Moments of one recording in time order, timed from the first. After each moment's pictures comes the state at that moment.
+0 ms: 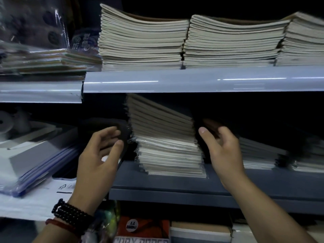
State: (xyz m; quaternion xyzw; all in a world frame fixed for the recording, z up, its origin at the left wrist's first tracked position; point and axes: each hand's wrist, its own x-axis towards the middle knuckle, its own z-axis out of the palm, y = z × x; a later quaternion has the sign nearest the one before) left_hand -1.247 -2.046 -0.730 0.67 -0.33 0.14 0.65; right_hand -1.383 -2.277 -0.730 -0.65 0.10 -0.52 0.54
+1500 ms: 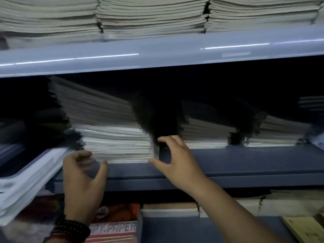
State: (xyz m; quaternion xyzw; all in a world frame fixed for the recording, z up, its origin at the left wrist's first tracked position) left_hand -1.306 -2.131 -0.808 0.75 -0.23 0.17 0.59; right_hand -1.438 -2.323 -0.792 -0.88 0.15 -0.30 0.34
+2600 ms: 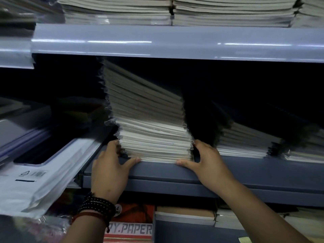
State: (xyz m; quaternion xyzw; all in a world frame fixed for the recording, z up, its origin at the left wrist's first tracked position) left_hand -1.236 -2.114 -0.817 0.85 -0.25 0.11 0.45; right_hand -1.389 -2.324 -0.804 -0.90 0.23 -0.25 0.28
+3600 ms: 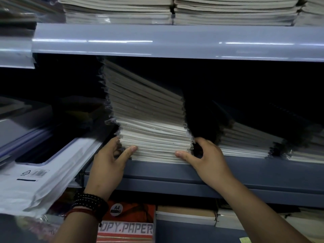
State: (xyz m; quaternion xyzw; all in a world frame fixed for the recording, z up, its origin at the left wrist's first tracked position) left_hand -1.229 -2.110 -0.805 0.75 -0.34 0.02 0.57; right_hand -1.388 -2.321 -0.802 -0.86 0.24 -0.30 0.33
